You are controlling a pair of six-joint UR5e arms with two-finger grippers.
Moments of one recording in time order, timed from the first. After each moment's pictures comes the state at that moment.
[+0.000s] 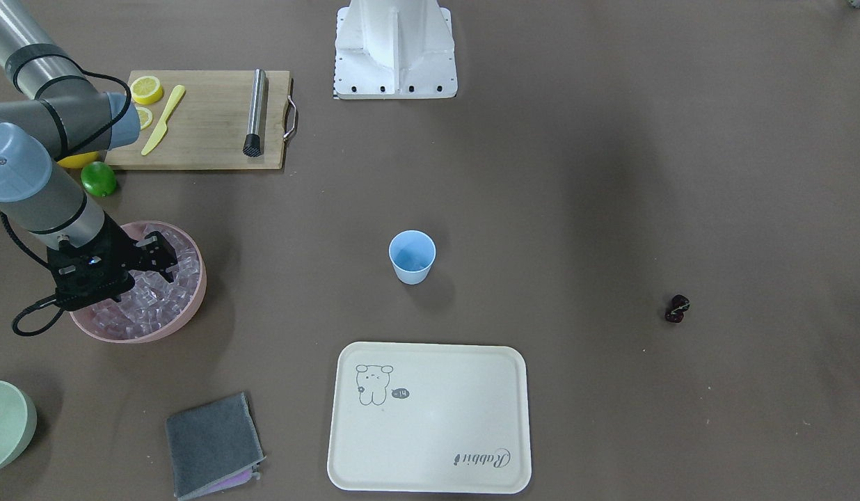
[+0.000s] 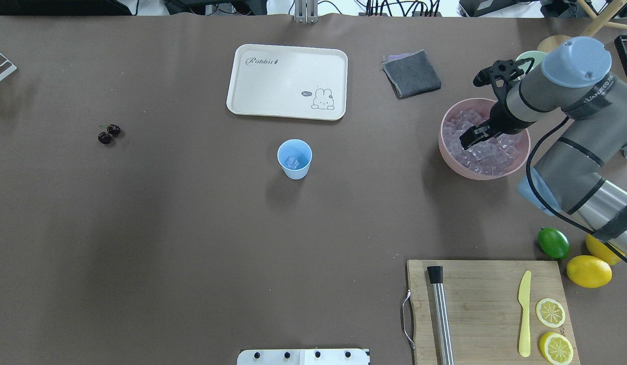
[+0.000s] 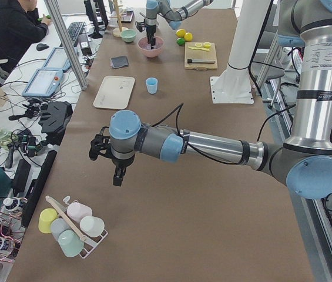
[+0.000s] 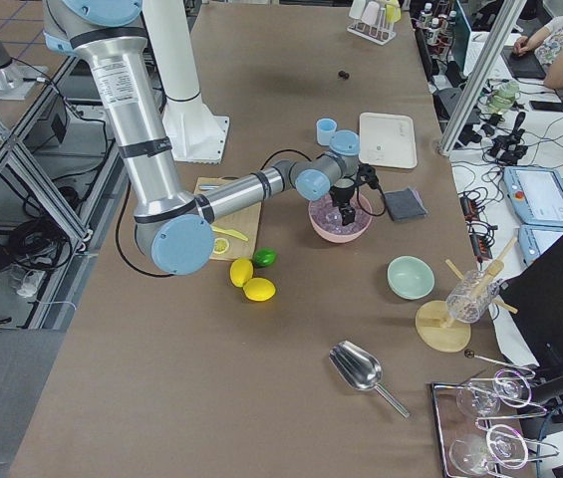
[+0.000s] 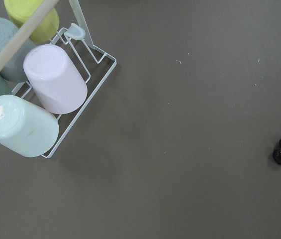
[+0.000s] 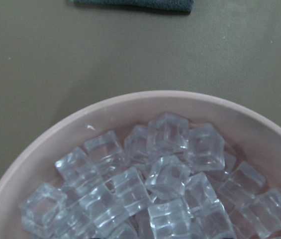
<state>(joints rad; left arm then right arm) -1.59 -1.62 -1.69 -1.72 -2.40 -0.12 0.91 -1.27 1.59 -1.25 2.10 0.50</state>
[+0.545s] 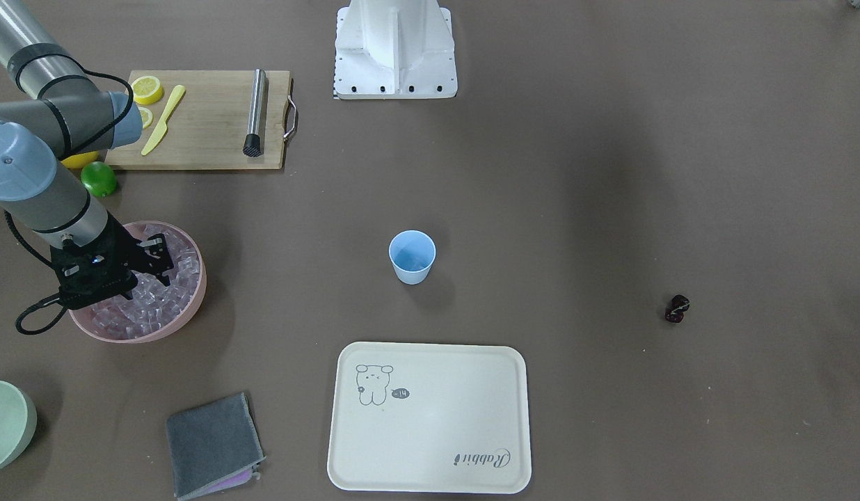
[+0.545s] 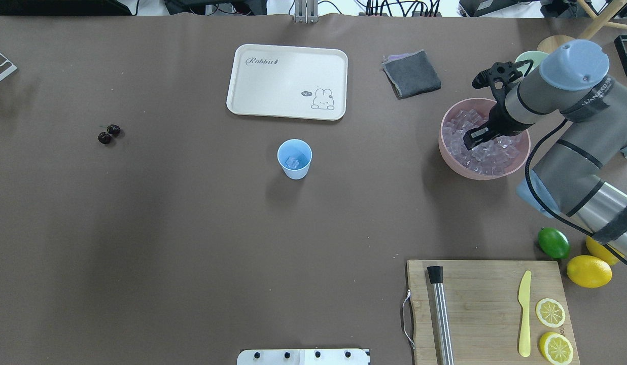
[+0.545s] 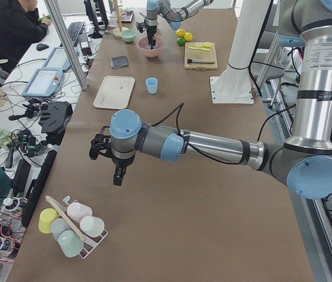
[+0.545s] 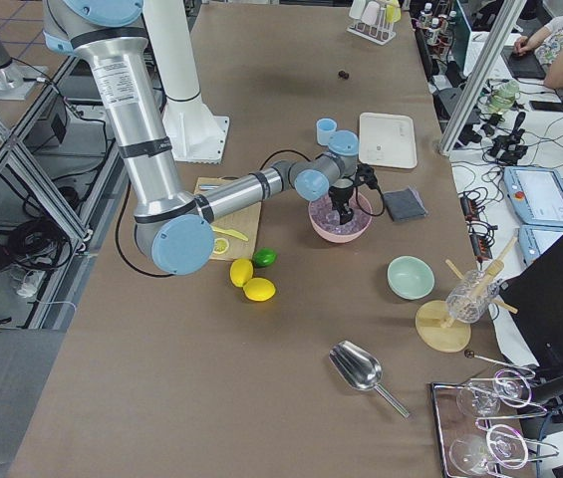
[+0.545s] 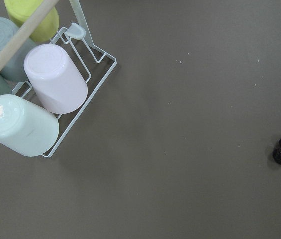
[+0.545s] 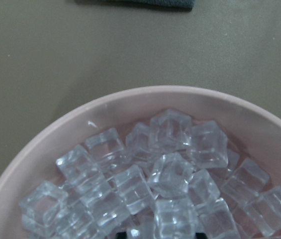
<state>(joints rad) -1.60 -1.62 -1.69 -1.72 -2.41 -0.12 0.90 -1.27 1.59 -1.25 2.09 0.51</state>
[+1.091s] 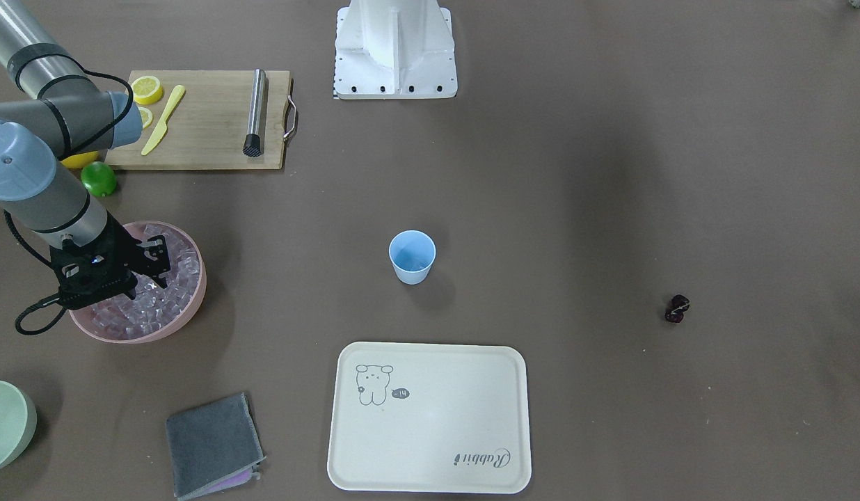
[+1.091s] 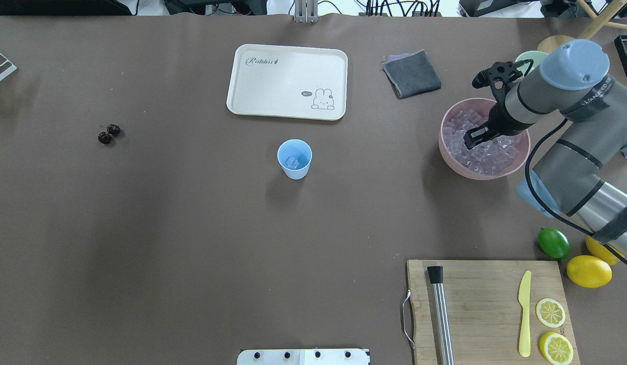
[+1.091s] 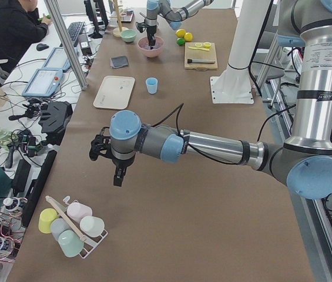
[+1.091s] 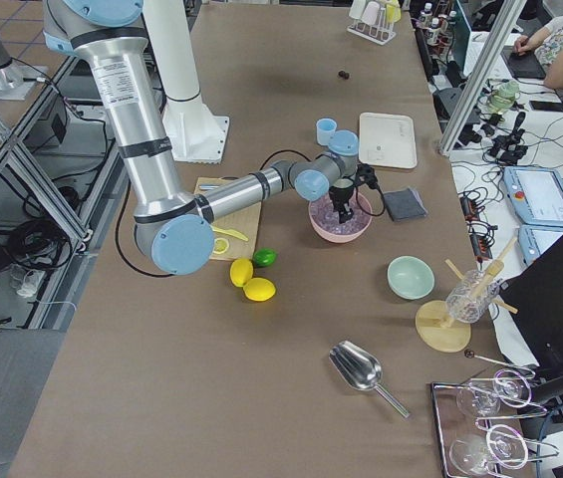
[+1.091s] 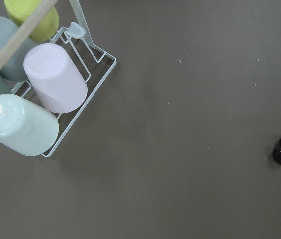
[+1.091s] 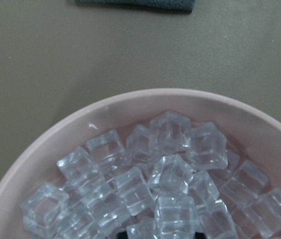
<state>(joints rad) -1.59 -1.62 -1.69 -1.72 -2.41 -0.12 0.91 -1.27 1.60 -1.25 2.09 0.51</state>
